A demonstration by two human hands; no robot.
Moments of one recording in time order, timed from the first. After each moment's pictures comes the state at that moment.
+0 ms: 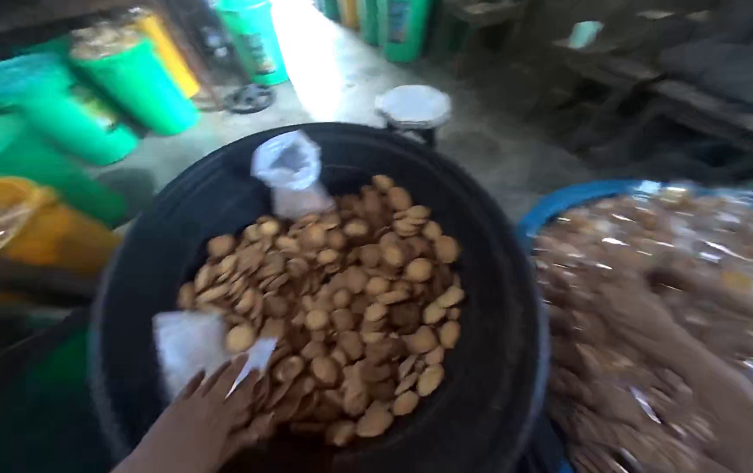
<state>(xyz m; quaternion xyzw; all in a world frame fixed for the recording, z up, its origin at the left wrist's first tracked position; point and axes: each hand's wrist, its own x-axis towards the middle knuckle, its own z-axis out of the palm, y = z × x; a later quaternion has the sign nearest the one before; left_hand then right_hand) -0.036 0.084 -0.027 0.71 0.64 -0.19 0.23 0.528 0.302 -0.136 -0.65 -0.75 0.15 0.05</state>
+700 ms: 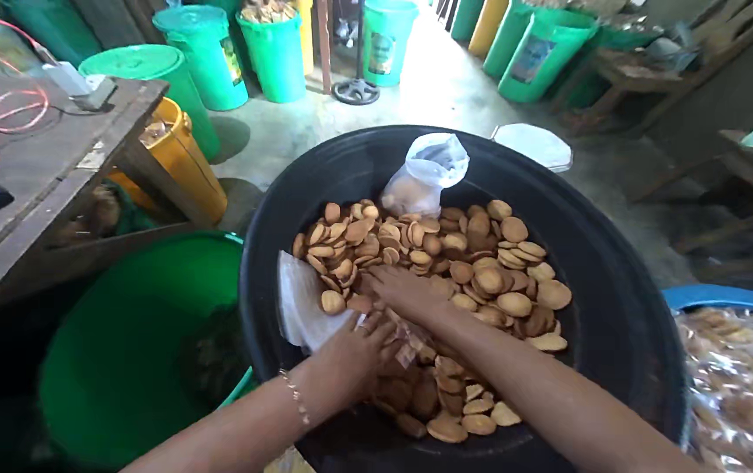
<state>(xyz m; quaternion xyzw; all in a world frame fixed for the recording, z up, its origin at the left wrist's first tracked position) -0.024 0.111 -0.058 0.79 0.56 -0.08 0.25 0.076 0.275 -0.115 -0.15 -0.97 0.14 -0.09</state>
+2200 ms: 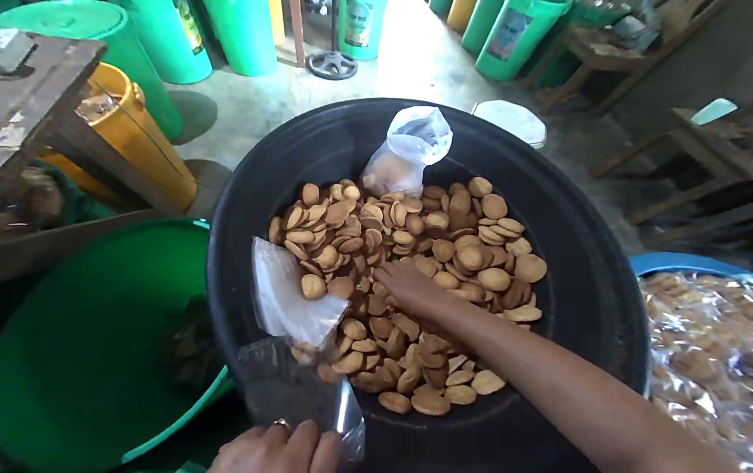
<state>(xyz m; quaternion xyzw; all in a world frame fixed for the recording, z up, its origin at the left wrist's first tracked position) -0.018 -0.012 0.012 0.79 0.59 0.04 0.16 0.115 0.281 -0.130 -0.22 -0.94 0.19 -0.21</state>
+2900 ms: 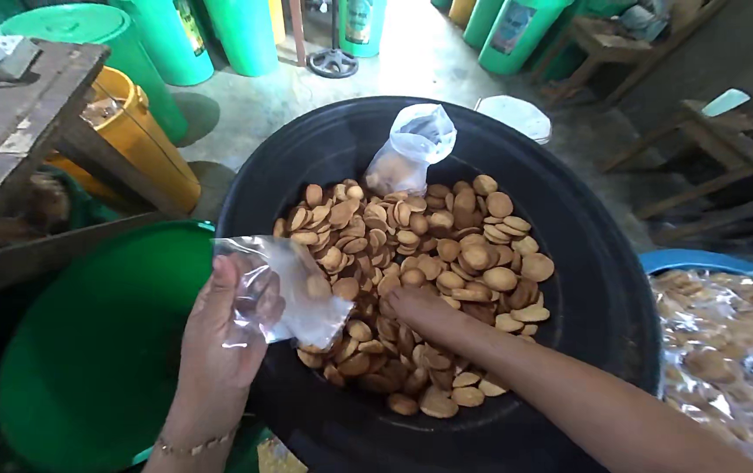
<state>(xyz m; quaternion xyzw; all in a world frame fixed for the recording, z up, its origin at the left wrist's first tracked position) -0.076 0.069 -0.026 0.24 0.36 0.81 0.40 0.125 0.248 -0.117 -0.22 -0.92 0.19 -0.26</state>
